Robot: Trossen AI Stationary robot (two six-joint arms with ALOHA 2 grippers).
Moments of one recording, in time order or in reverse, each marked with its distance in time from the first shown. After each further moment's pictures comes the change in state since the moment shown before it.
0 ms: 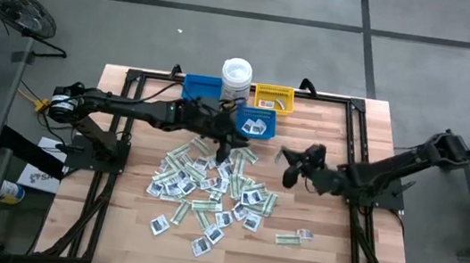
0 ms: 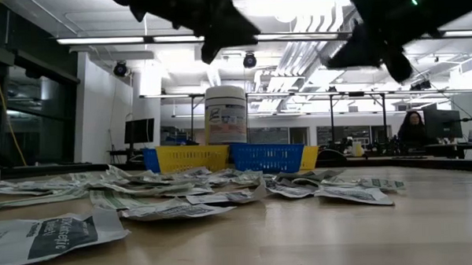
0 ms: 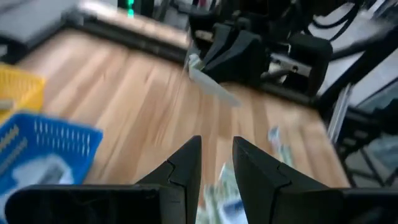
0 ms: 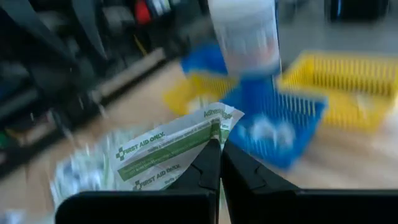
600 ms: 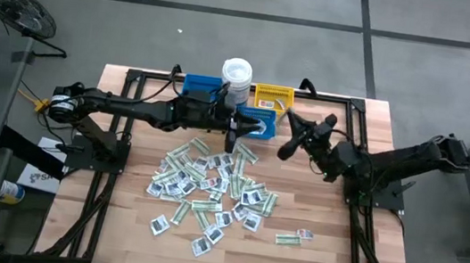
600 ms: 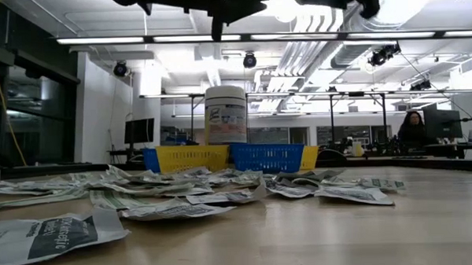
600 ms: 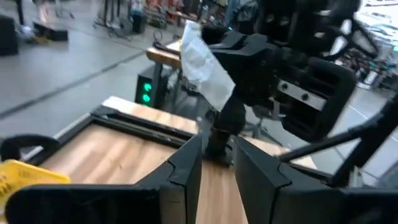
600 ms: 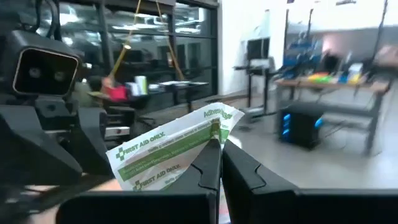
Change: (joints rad) left arm -0.002 0.000 0.000 0.322 -0.137 0.015; right arm -0.136 0.059 0.194 0.487 0.096 -0.837
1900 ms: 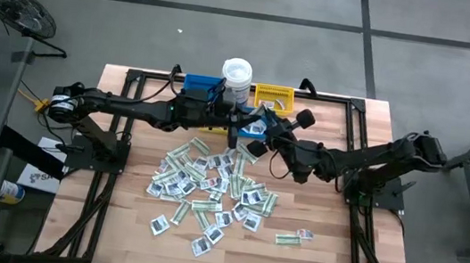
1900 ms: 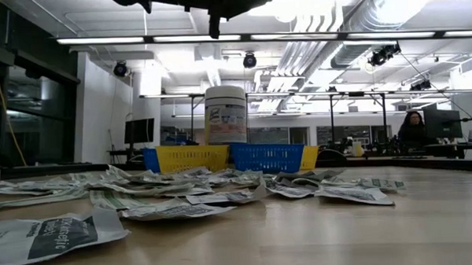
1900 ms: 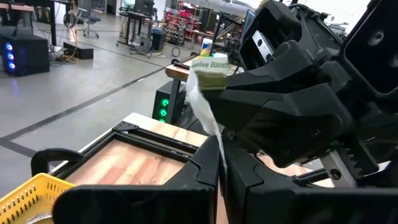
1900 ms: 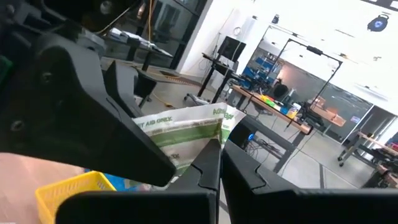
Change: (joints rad) left arm 0.002 0.000 0.000 0.045 -0.091 0.015; right arm 0.009 0.317 0.359 -0.210 0.155 -0.324
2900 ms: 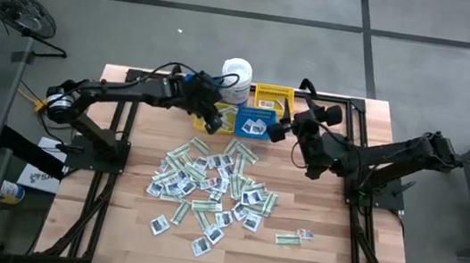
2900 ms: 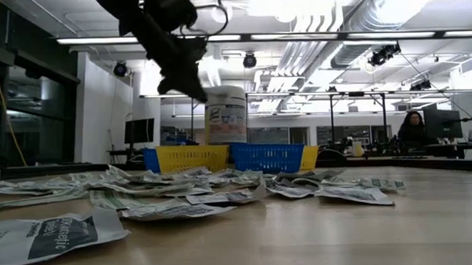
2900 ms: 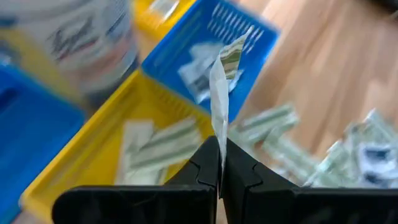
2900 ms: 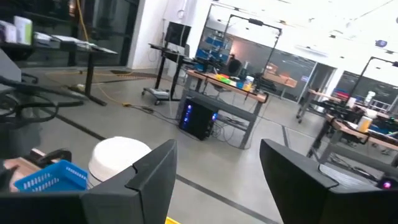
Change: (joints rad) left arm 0.286 -0.034 0.002 -0.876 0.120 0.025; right arm 0.000 -0.134 0.000 0.031 0.242 -0.002
